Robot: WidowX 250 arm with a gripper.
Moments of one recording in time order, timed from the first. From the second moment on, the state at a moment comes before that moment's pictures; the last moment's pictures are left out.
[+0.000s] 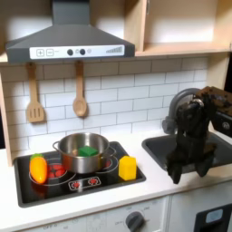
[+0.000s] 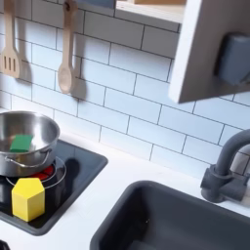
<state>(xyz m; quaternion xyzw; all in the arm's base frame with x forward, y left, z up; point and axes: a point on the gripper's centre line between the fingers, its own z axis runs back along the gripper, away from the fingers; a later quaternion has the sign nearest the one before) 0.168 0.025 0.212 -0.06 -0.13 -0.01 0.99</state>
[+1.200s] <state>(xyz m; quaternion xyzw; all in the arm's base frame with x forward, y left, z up) 0.240 0.051 0.205 -0.08 -0.24 -0.04 0.97</state>
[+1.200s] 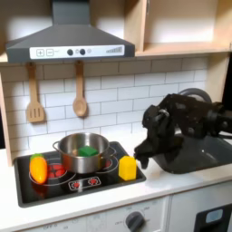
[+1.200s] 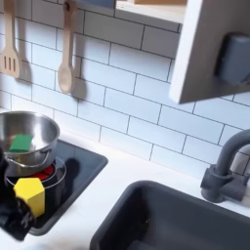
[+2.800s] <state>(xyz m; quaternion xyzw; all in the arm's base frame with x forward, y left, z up) 0.310 0.080 0.265 -0.09 -0.37 -0.02 0.93</state>
